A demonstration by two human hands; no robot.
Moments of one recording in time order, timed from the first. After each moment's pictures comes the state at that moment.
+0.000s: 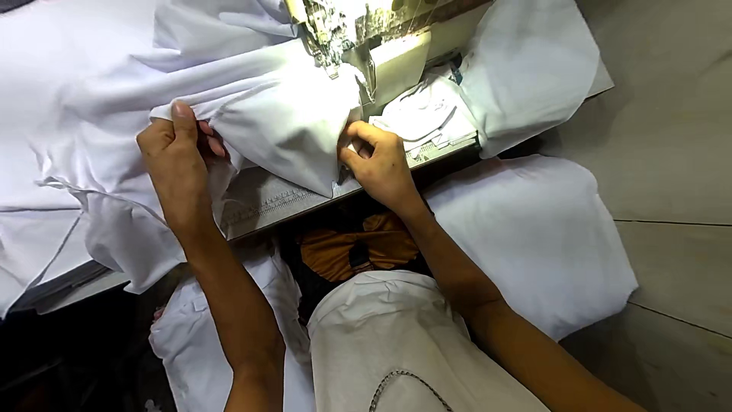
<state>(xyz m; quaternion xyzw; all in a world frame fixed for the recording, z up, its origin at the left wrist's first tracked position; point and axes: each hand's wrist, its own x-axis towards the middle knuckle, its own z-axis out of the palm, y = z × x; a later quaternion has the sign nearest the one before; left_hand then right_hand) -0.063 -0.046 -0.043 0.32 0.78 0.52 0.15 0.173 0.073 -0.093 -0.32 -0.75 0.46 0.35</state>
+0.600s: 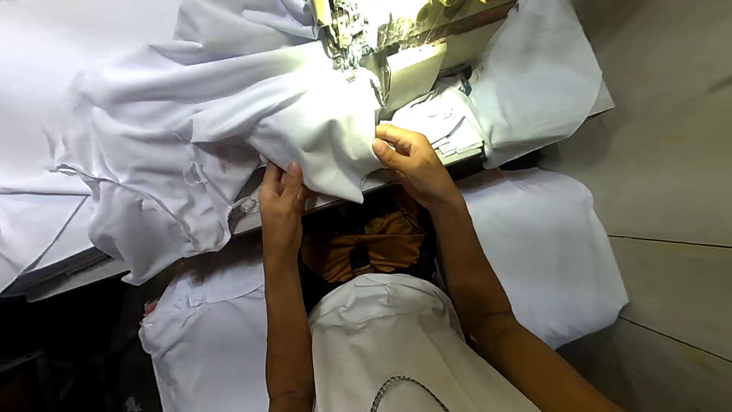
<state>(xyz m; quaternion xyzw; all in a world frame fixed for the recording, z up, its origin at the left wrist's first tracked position) 0.050 -0.075 -0.092 0.25 0.60 0.68 0.34 0.208 0.097 -0.087 -0.20 -0.61 0.73 0.25</state>
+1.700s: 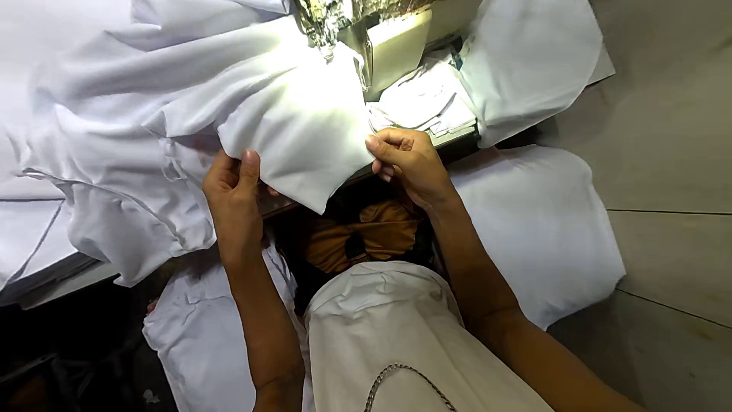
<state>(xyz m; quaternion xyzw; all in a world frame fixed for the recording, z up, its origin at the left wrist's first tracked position) 0.021 -0.091 -0.076 0.31 0.68 0.61 0.27 0.225 0.079 -0.090 -0.30 -0.54 0.74 0.27</state>
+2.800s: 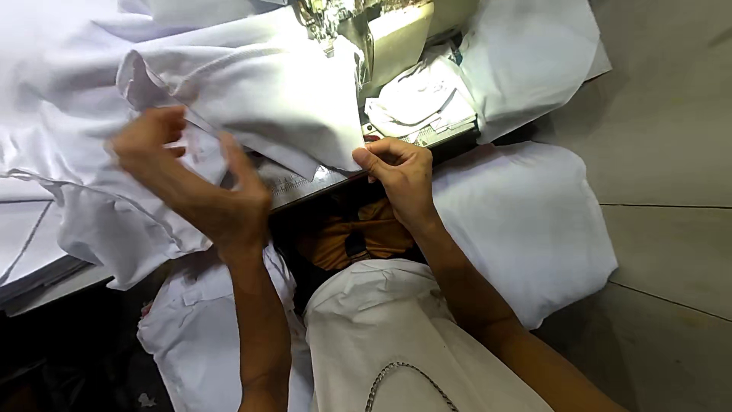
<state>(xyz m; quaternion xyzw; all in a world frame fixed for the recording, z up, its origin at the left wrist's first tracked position) 0.012 -0.094 -0.065 0.48 0.78 0.37 -0.14 0.217 0.034 -0.087 -0.36 -0.61 0.59 0.38</state>
